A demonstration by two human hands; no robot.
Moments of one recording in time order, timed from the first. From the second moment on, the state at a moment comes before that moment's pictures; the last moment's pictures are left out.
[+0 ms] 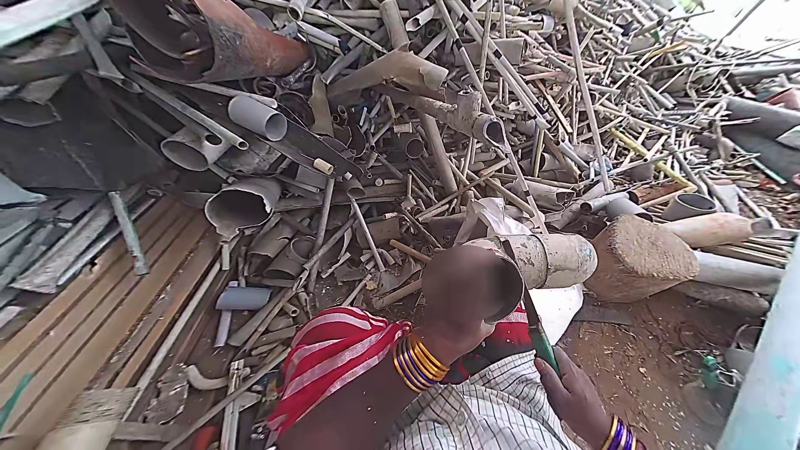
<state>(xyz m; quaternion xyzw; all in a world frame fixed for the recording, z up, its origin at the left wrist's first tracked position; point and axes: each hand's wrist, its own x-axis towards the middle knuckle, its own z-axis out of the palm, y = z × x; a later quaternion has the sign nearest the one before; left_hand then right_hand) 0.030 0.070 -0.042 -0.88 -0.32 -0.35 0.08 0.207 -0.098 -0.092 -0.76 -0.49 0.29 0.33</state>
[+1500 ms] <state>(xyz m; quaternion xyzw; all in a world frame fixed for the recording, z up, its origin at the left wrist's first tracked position) 0.028 0.054 -0.052 -0.89 -0.23 -0.37 0.15 0.204 -0.088 -0.069 -0.68 -0.29 0.33 0.58</state>
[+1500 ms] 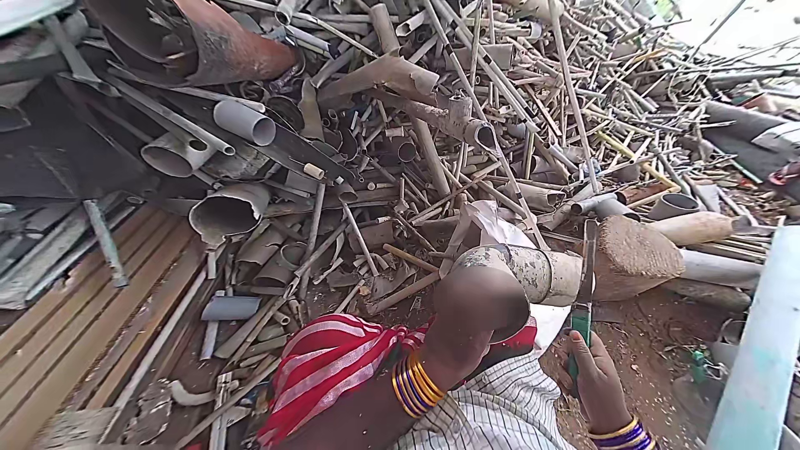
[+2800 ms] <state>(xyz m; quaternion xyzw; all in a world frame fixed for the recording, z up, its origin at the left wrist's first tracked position) 0.040 0.011 -0.065 -0.90 -0.25 -0.32 0.18 0.210 -0.112 -0.059 -0.65 -0.30 0.47 0.52</state>
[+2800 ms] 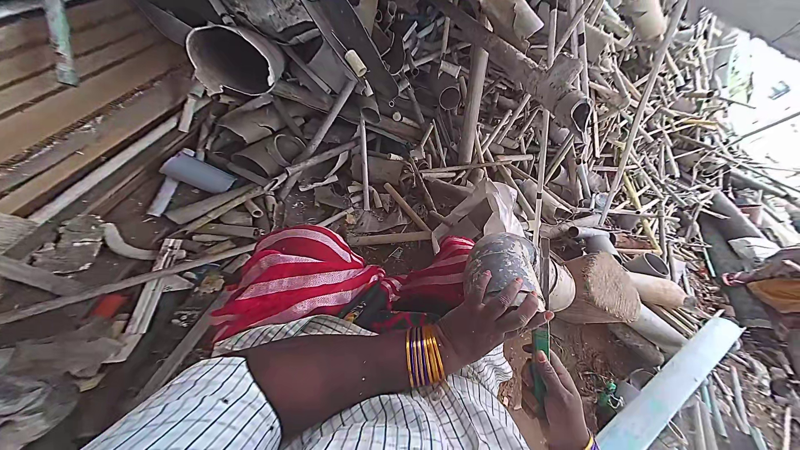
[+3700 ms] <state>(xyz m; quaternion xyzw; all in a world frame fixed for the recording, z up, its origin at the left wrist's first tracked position) 0.041 0.008 -0.070 -0.89 -0.24 -0.33 0.19 0.223 -0.102 -0.050 -0.64 -0.24 0.45 0.57</state>
